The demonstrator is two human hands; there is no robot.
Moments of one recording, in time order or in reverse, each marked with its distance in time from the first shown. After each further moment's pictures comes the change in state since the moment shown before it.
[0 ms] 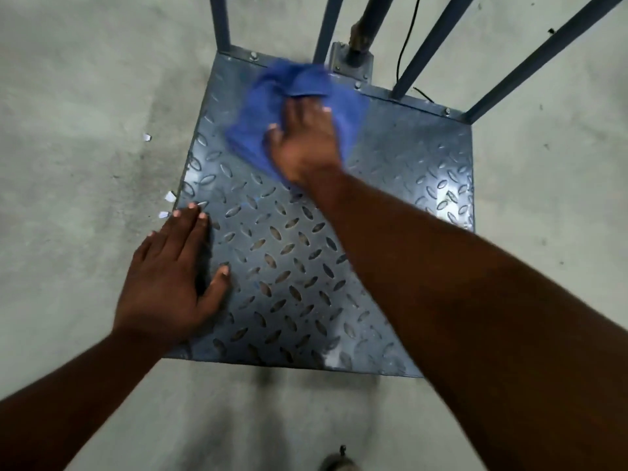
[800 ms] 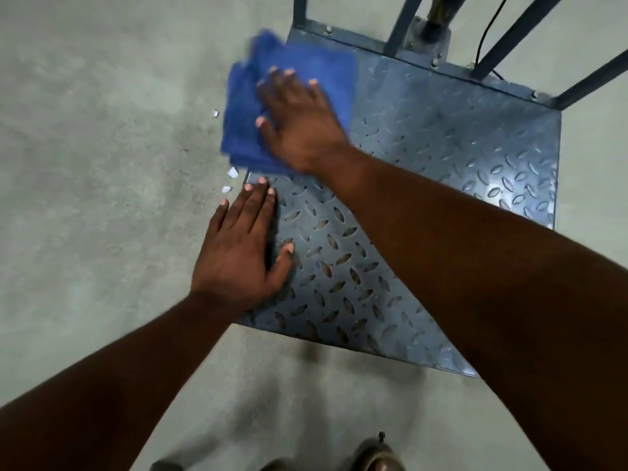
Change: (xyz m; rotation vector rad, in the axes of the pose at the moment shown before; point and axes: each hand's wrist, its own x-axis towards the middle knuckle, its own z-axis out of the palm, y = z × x) left_hand -0.003 0.003 0.000 0.054 -0.022 -0.008; right_hand -0.003 -0.086 0.018 -0.093 -0.131 -0.443
